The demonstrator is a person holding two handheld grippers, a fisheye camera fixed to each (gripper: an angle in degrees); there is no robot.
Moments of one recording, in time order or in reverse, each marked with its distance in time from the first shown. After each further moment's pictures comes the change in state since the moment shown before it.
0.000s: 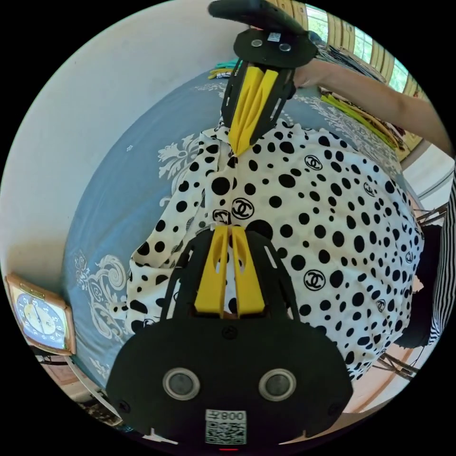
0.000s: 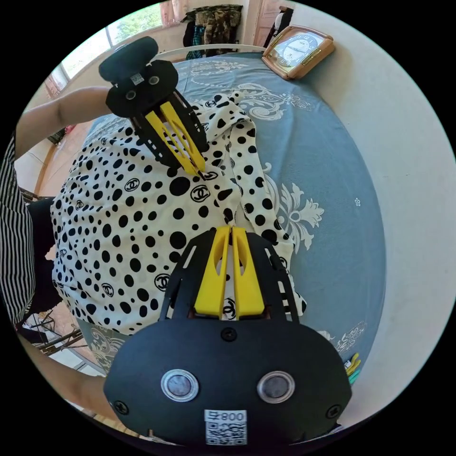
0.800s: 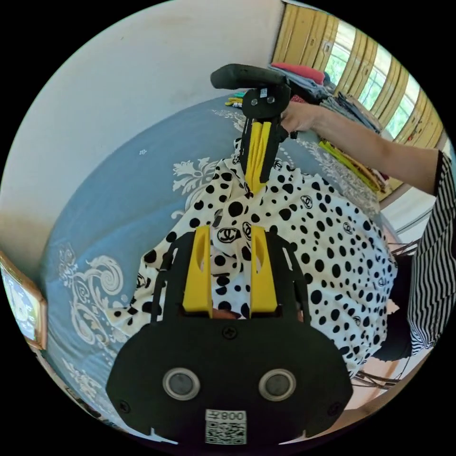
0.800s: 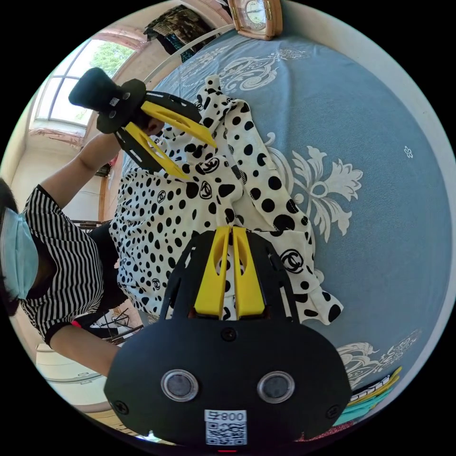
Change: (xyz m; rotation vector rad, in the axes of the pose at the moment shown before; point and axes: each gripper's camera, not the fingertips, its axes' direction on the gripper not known) left arm -0.081 -0.005 -0.003 0.155 0.122 -0.116; right arm 0.161 0.025 0.042 -0.112 -0.480 0.155
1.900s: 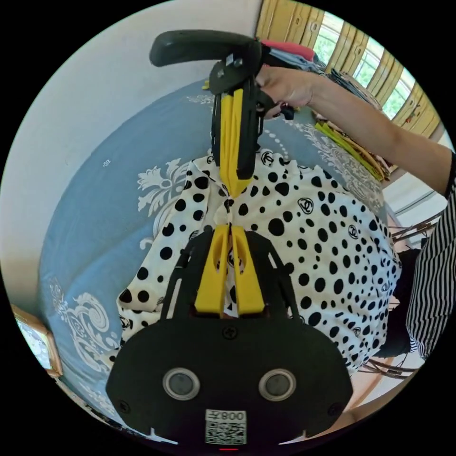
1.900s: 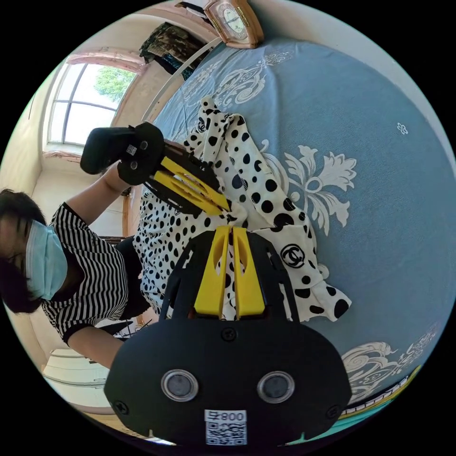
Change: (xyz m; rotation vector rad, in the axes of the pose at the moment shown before) left arm -0.038 -0.033 0.025 -0.099 0.054 0.084; right arm 0.068 0.072 -0.061 0.082 -0.157 0.069
